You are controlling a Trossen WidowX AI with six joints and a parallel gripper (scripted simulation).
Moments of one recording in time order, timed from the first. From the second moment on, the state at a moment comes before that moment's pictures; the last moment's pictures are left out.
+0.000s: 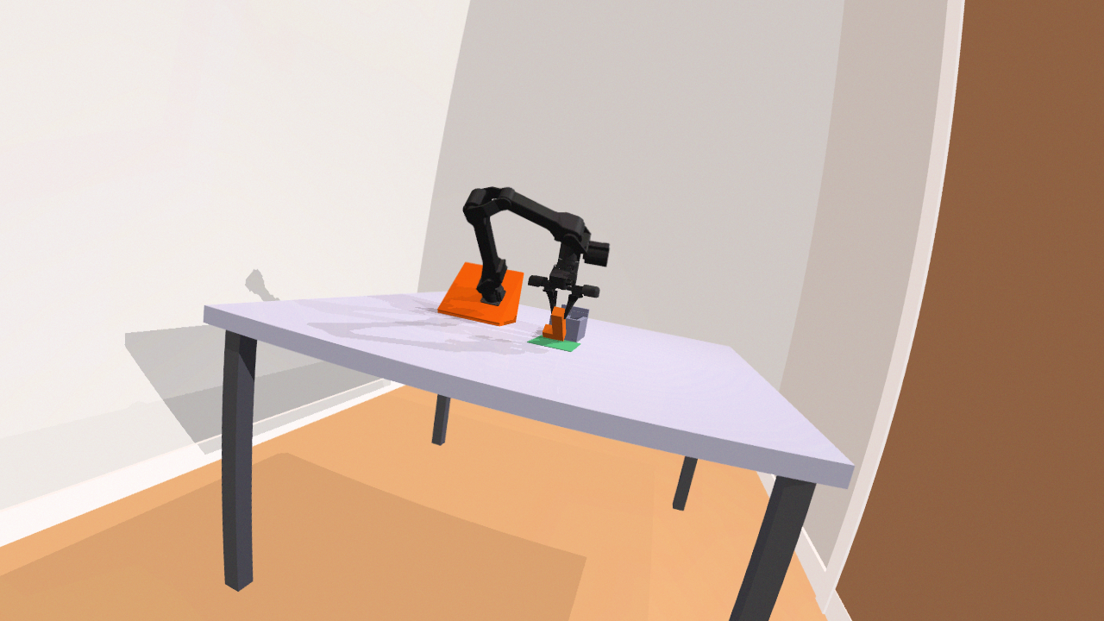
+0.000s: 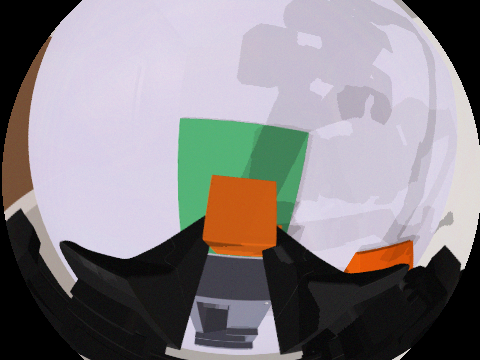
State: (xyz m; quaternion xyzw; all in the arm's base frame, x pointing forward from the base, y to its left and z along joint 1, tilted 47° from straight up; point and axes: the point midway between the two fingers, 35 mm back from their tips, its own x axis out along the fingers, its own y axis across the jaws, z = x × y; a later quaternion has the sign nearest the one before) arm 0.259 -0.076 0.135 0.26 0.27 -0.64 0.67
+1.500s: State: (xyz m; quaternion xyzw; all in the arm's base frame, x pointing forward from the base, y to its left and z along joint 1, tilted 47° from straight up) arm 0.256 -0.017 0.191 0.27 0.26 -0.62 0.69
